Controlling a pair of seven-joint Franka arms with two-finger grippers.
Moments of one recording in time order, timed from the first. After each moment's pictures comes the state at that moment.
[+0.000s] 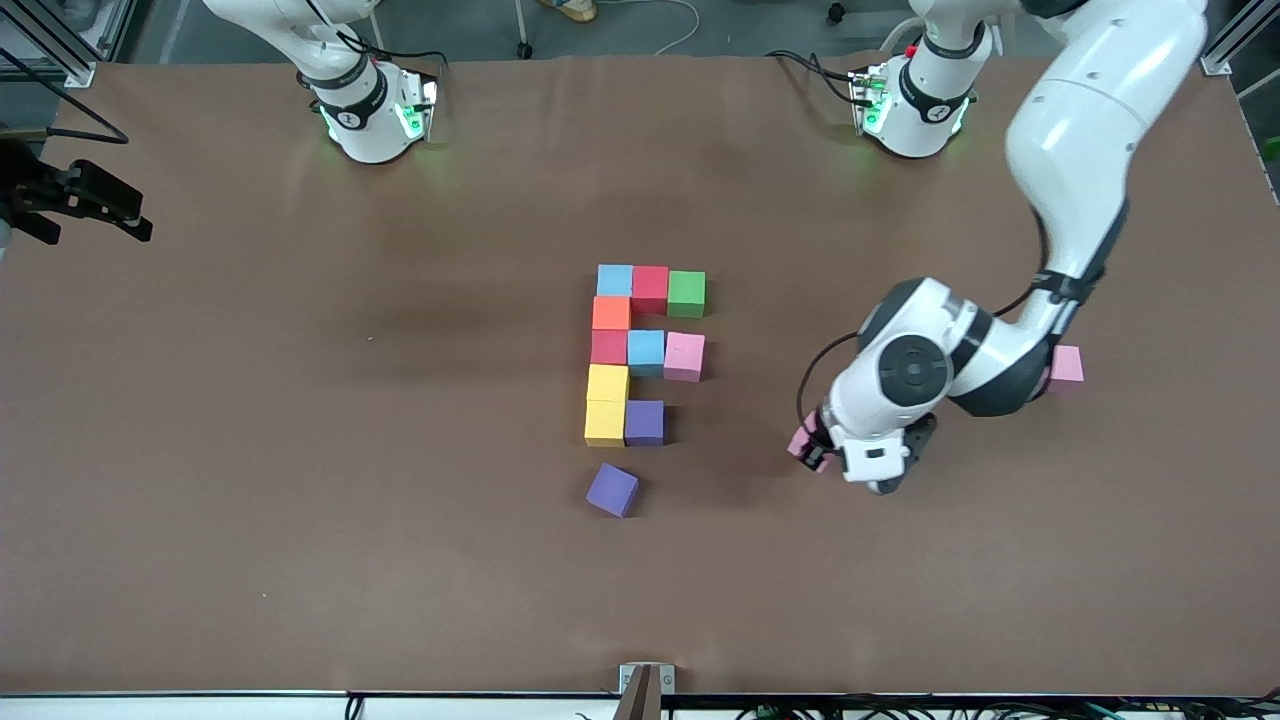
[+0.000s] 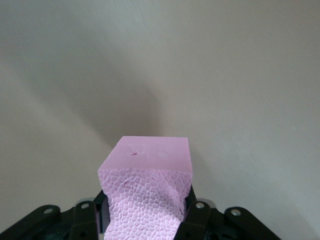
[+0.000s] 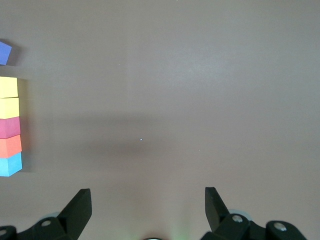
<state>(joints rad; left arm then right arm) -0.02 0.76 -0.54 -1.48 0.37 2.11 -1.58 0.00 -0.06 -0.02 -1.57 0.00 1.47 -0.05</state>
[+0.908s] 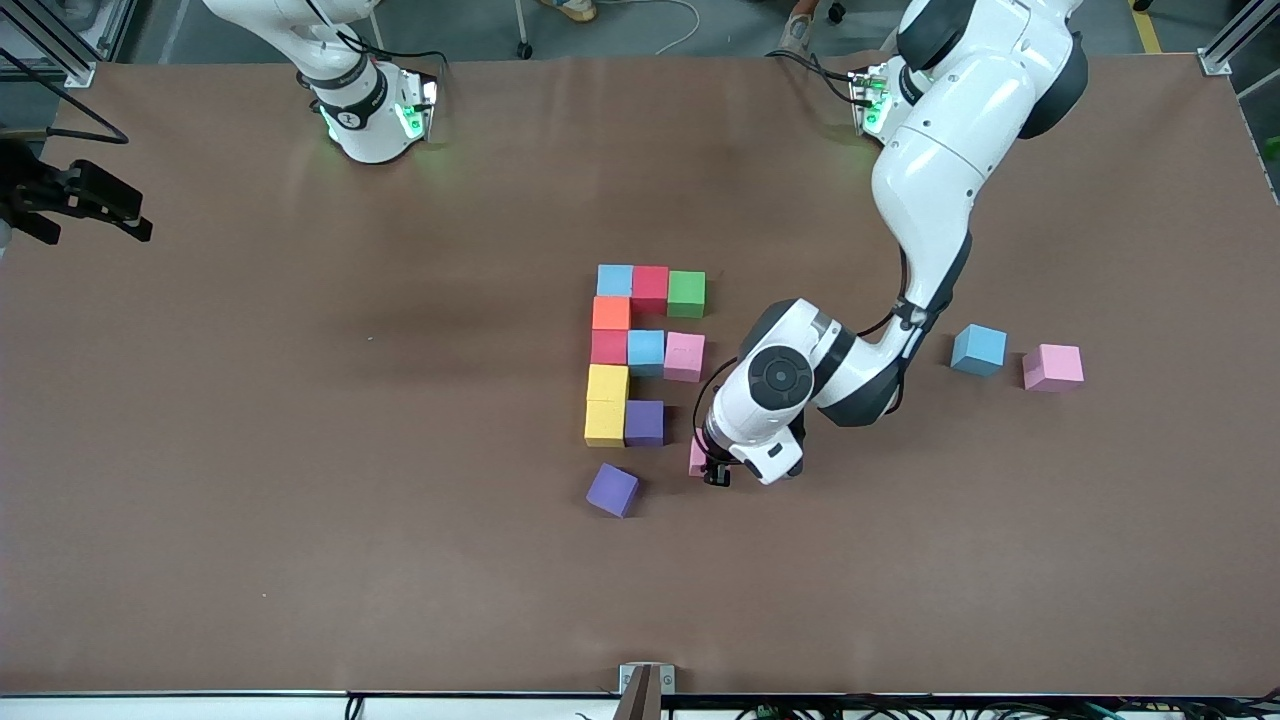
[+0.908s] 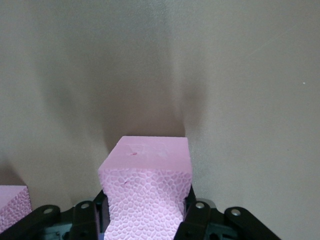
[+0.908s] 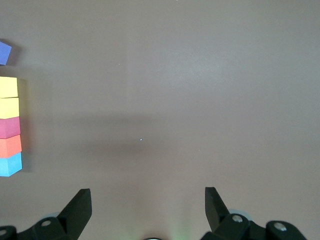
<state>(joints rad) -0.32 0.95 -0.35 -1.26 0.20 2.27 -2.11 0.00 -0.06 -0.02 -1.57 0.00 1.47 -0.05</state>
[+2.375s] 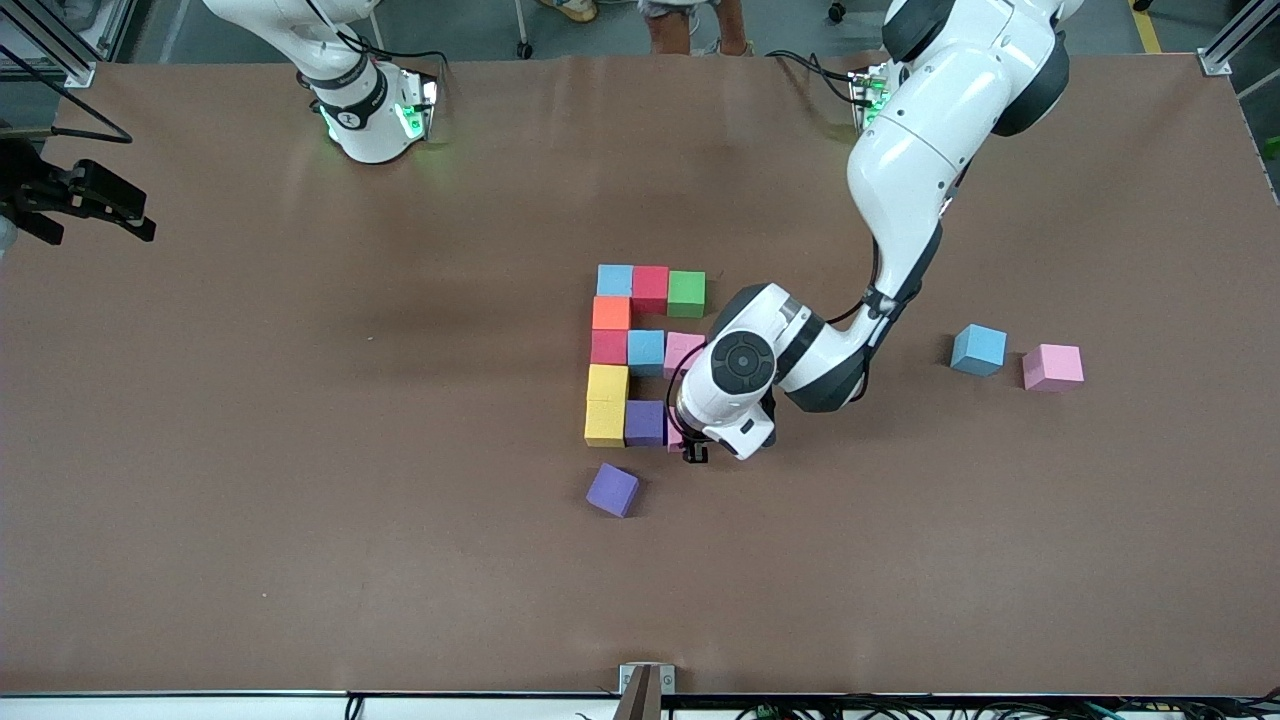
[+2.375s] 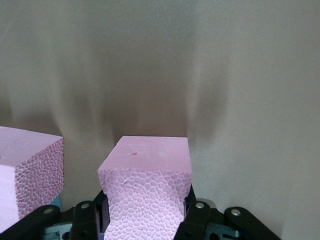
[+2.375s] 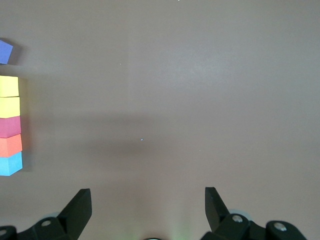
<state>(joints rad) -0.39 0.95 -0.35 -1.26 0.17 2.23 -2.28 0.00 -0.06 -0.02 -1.57 0.00 1.47 -0.05</state>
